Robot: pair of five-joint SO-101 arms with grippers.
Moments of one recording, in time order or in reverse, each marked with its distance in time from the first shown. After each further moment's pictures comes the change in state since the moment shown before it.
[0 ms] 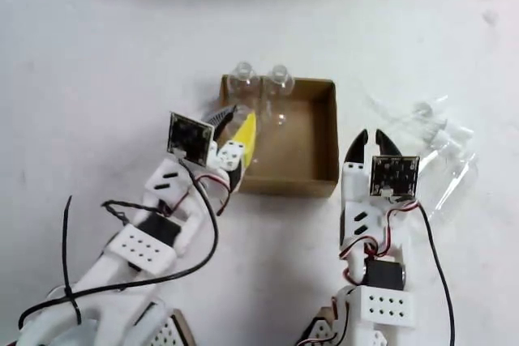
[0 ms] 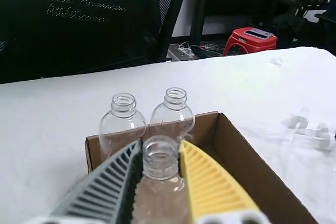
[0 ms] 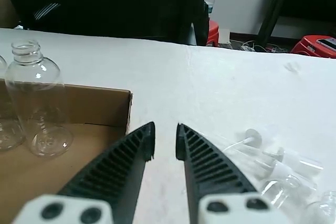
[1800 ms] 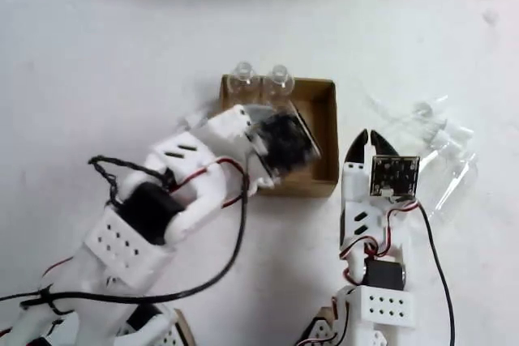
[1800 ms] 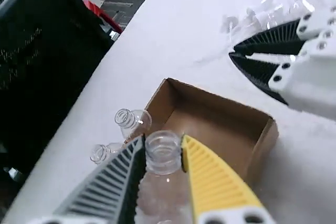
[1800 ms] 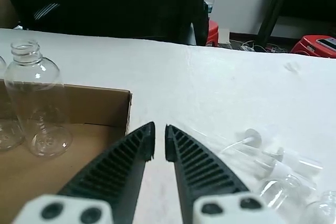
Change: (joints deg) left arm 12.3 -0.1 -44.7 63.7 -37.0; right arm 0.1 0.0 0.0 0.0 0.0
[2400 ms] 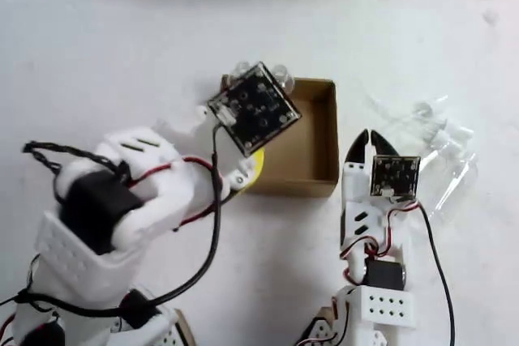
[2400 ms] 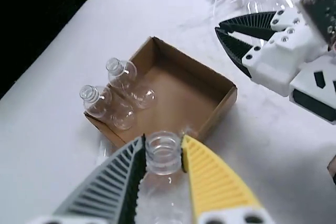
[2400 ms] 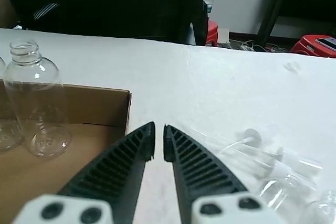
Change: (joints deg) left arm -0.1 7.6 -34.1 38.9 14.0; right arm 0.2 0.0 0.0 0.0 0.0
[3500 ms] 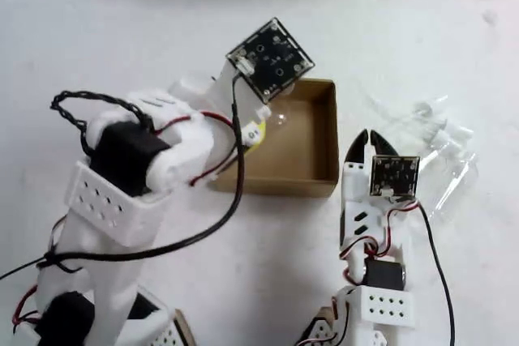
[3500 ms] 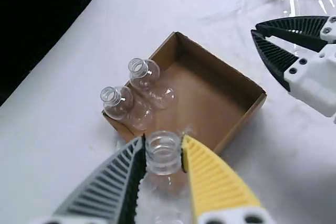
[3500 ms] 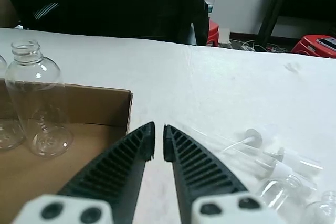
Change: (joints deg) left arm -5.1 13.4 -11.0 -0.2 -1.8; right arm -0.3 0.0 0.0 0.0 0.0
